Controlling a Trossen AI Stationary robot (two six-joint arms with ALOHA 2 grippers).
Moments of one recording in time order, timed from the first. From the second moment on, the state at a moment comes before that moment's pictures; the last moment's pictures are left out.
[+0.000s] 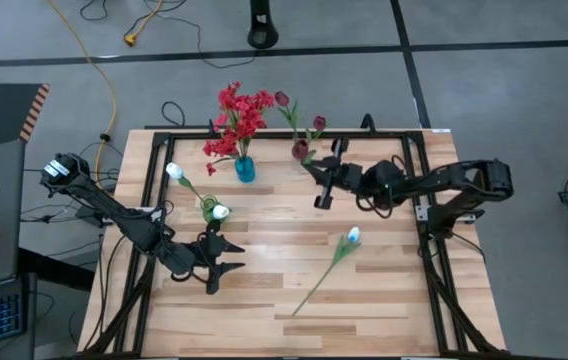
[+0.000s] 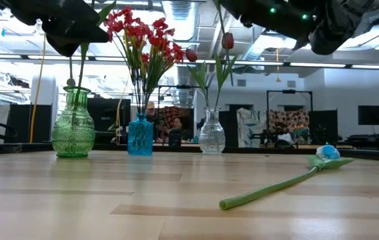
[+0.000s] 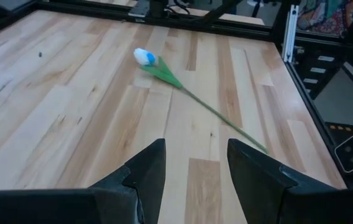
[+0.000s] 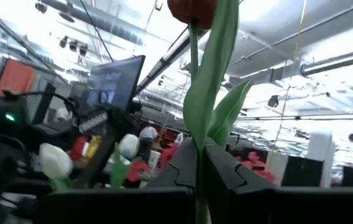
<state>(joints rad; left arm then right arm) -0.58 1.15 0.59 0.08 -0.56 -0.43 -0.16 1.49 0.67 1.37 0.00 -0.33</state>
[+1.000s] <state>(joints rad) -0.58 1.15 0.59 0.09 -0.59 -0.43 -0.36 1.72 0.90 1.41 -0.29 -0.36</state>
